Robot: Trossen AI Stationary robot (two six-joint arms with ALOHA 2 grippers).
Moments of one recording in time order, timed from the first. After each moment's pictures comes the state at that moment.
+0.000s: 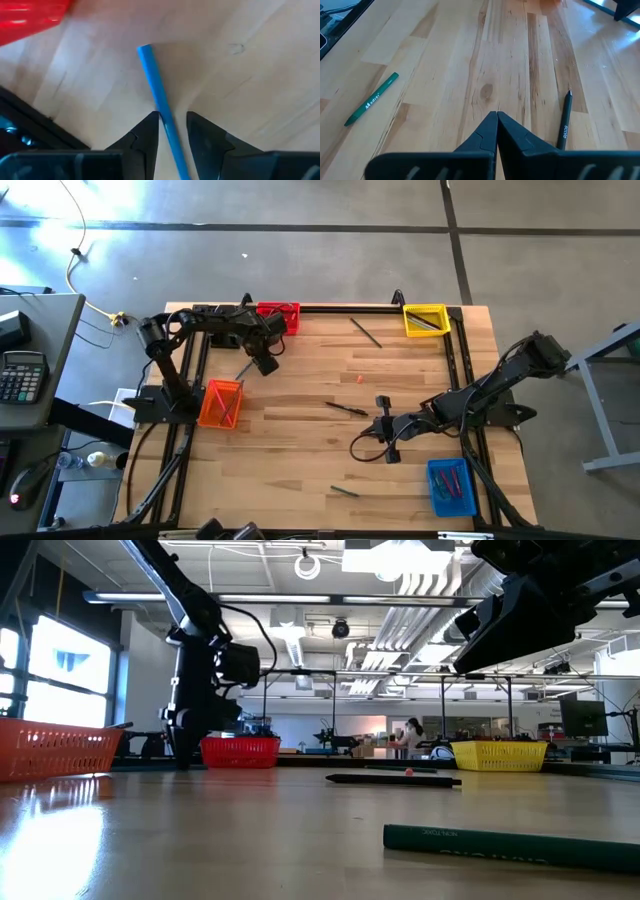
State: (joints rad) left arm 0.72 1.78 0.99 -0.81 -0.15 -0.04; right arm 0.44 1.34 0.61 0.08 0.28 0.10
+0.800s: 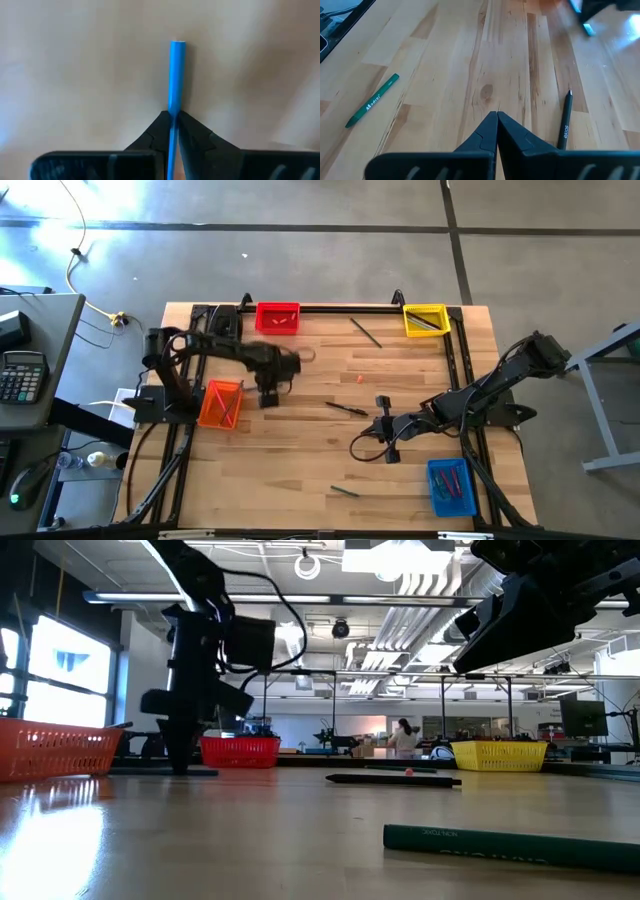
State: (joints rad) left arm 0.33 1.78 0.99 -0.85 -0.04 0.04; right arm 0.44 1.34 0.61 0.08 0.28 0.11
